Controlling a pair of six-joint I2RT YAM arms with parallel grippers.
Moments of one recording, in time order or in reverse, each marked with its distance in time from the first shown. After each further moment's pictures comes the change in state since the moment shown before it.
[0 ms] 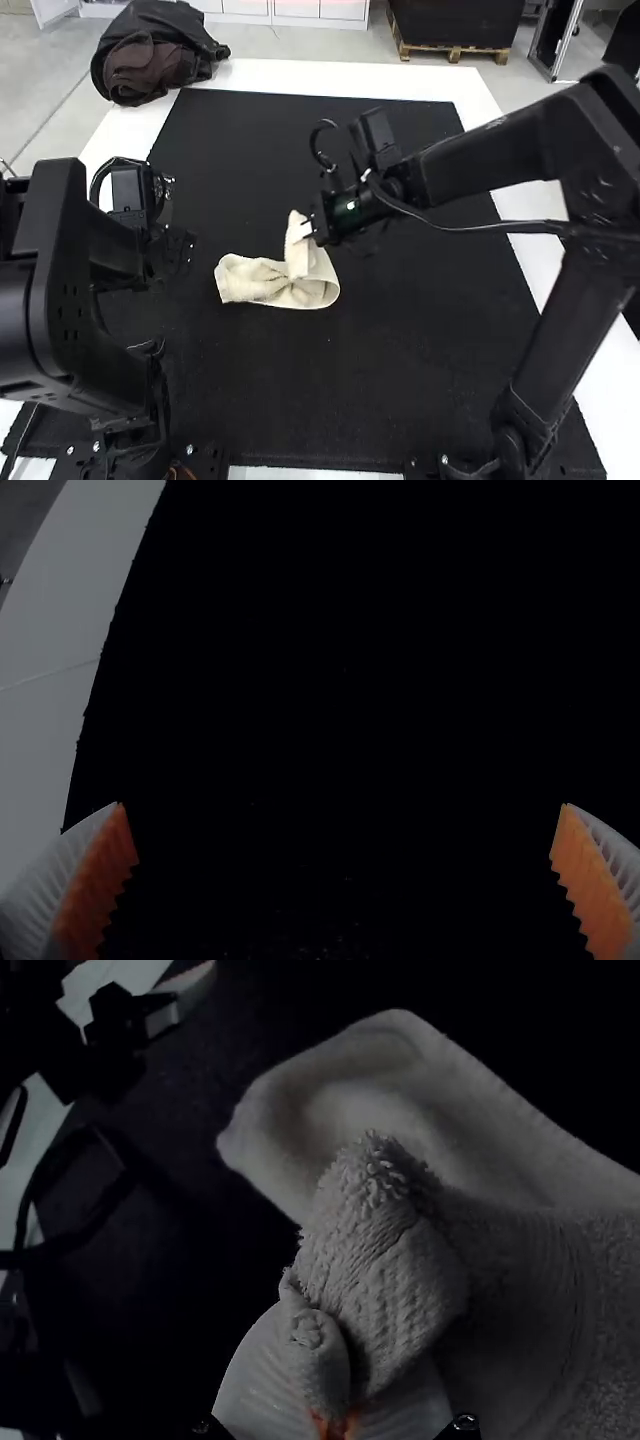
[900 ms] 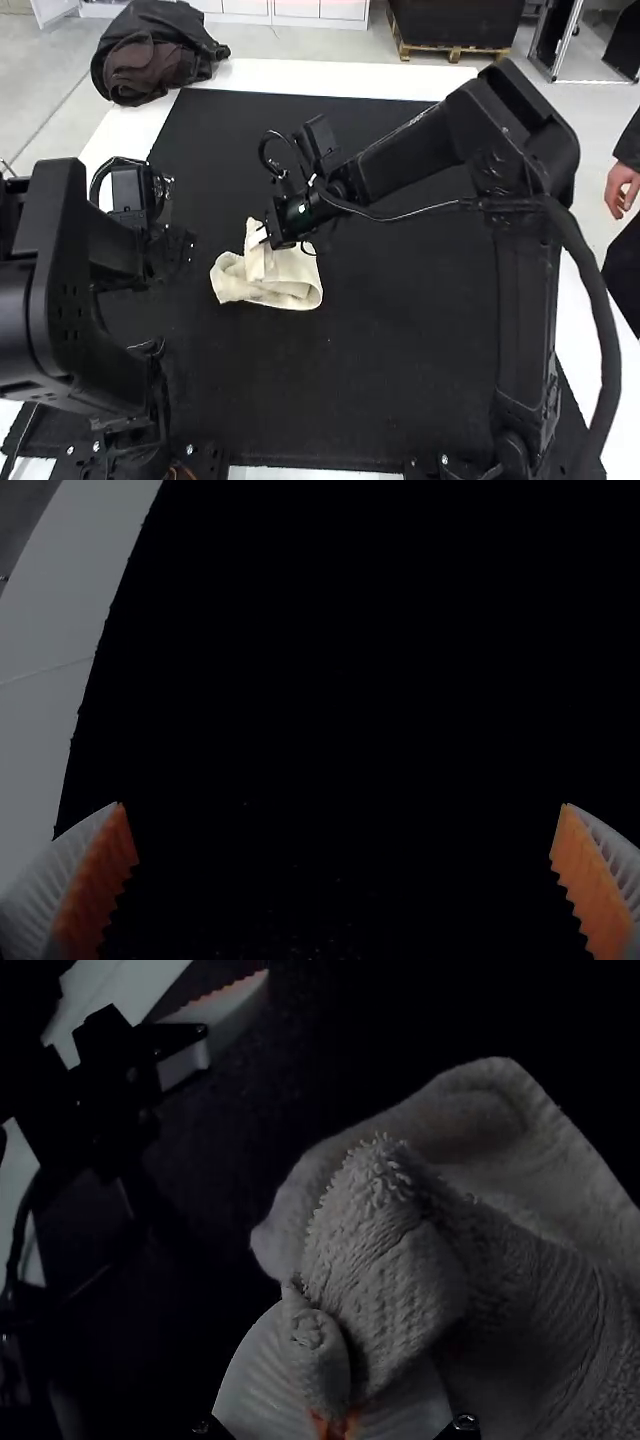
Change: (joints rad) left arm 0.000 0.000 0.000 -0.001 0.006 -0.014; right arm 0.110 0.307 0.270 0.045 0.000 0.007
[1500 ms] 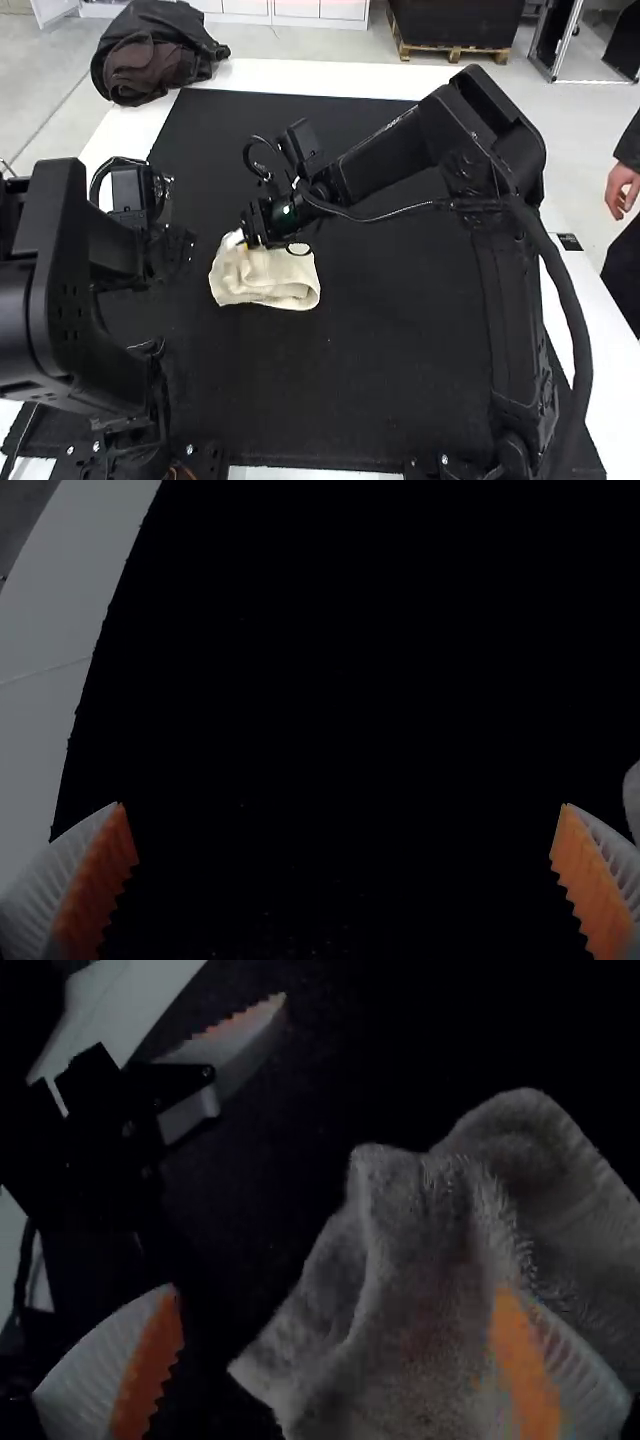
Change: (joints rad) left arm 0.000 0.000 0.000 0.002 0.004 -0.008; right arm 0.028 0.097 0.117 0.008 -0.008 0.028
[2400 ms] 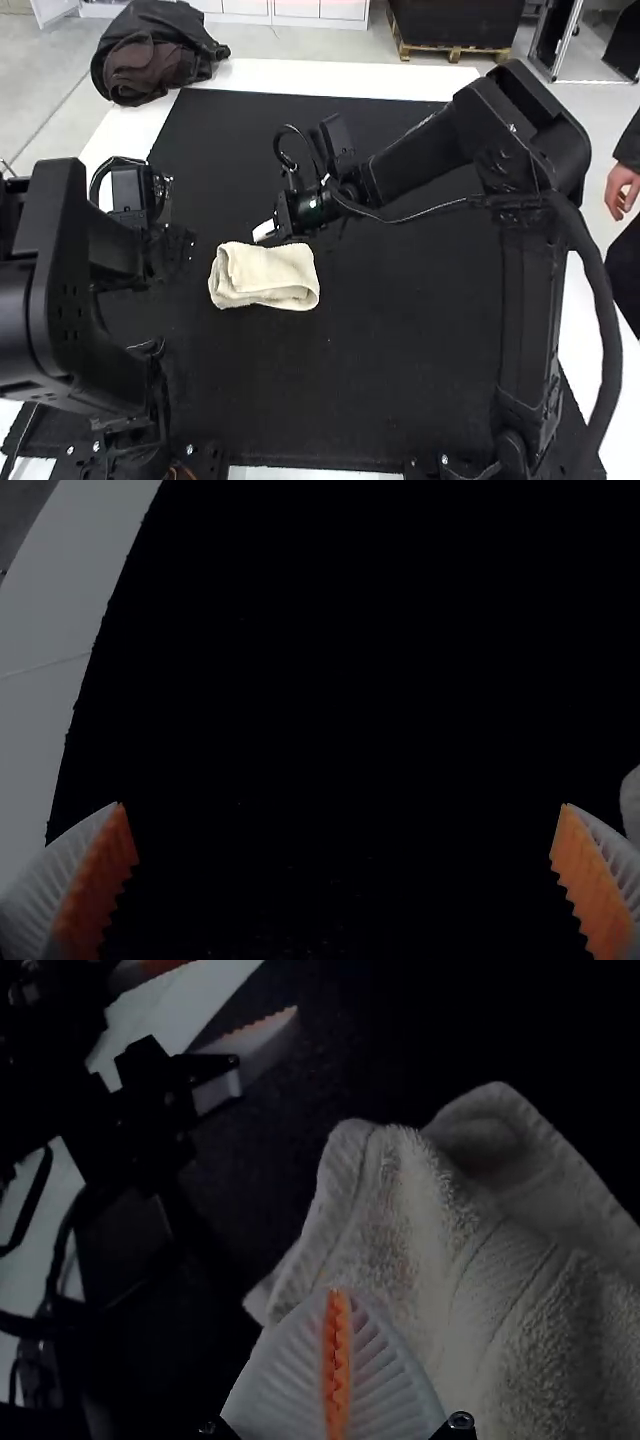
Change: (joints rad) left arm 0.000 0.000 0.000 0.000 0.000 -0.018; right arm -0.083 -0.126 -0.195 0.122 -0.089 0.006
